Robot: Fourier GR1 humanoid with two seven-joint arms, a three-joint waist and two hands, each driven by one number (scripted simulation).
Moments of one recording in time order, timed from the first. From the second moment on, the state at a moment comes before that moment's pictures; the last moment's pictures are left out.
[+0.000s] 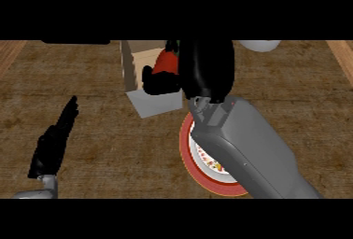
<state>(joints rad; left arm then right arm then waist) -0.02 0.20 0.03 -1.57 -0.19 0.05 0.12 -0.95 0.00 0.36 -1.46 0.97 -0.05 0.99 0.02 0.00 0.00</state>
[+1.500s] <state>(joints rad) -0.08 0.17 -0.01 -1.52 -0.22 0.04 0.08 -1.35 0.00 0.23 -0.39 0.51 -0.56 0.65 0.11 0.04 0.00</state>
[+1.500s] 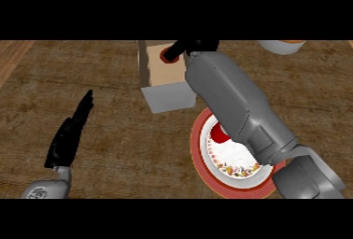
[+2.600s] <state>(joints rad) 0.01 0.20 0.07 -1.55 -0.19 0.04 0.09 -1.07 -0.09 -0.03 -0.75 0.29 -0.97 0.30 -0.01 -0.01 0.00</state>
